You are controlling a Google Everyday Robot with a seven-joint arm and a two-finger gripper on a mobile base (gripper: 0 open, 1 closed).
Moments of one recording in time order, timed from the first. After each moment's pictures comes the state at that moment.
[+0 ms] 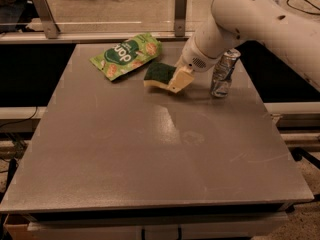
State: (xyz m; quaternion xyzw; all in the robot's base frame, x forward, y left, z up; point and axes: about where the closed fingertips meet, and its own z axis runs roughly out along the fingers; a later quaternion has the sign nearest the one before) arm 0.644 -0.060 0.861 -0.59 0.75 0.05 0.29
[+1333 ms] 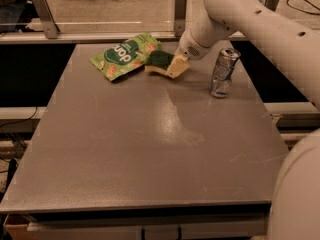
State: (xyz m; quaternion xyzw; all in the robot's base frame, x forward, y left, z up) arm 0.718 -0.058 0.853 -0.57 0.76 0.05 0.30
